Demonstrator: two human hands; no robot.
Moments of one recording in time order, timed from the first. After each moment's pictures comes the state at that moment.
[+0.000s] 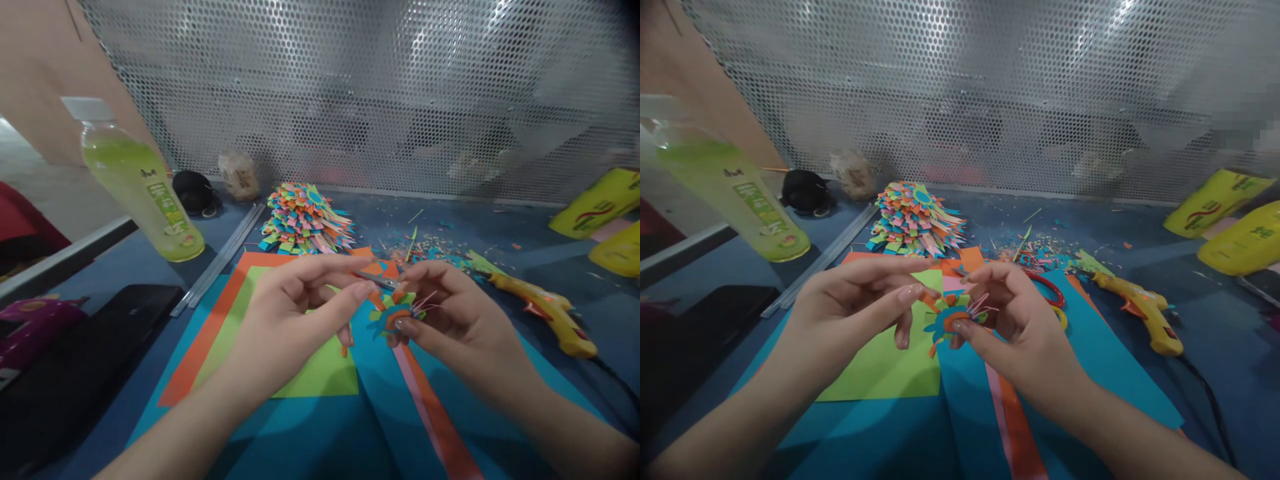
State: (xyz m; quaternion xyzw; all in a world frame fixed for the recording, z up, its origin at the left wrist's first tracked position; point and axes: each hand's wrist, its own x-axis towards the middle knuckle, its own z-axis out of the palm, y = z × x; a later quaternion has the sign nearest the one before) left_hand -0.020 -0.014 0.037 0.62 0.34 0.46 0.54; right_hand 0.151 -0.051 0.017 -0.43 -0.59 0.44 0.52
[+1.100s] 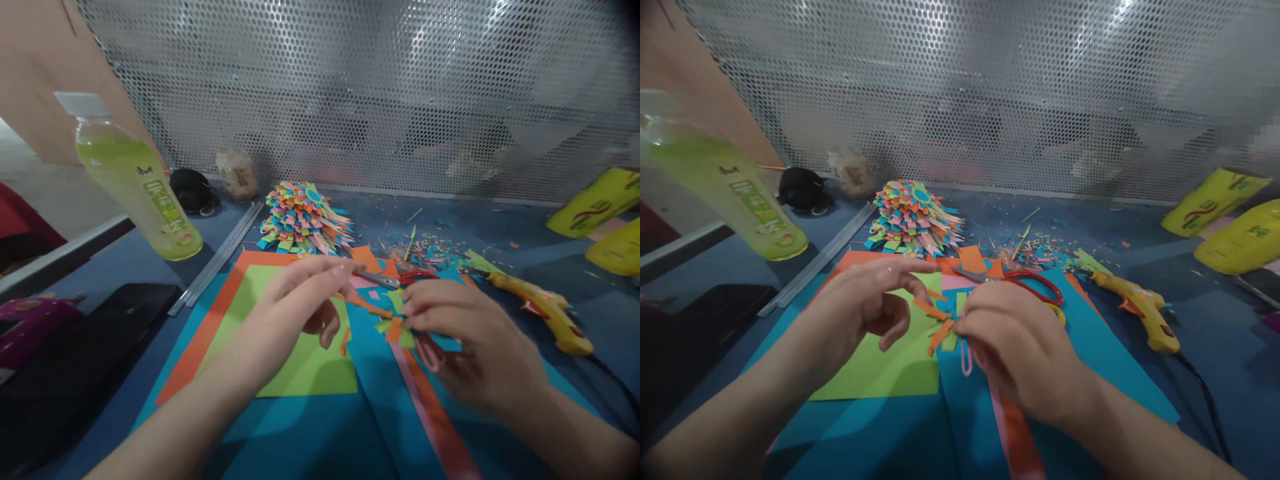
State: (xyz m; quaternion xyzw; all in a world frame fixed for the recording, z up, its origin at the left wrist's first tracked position) left_hand -0.026 -0.007 0.031 0.57 0.37 0.38 0.63; right_hand 0.169 -0.055 0.005 -0.35 -0.83 0.01 0.44
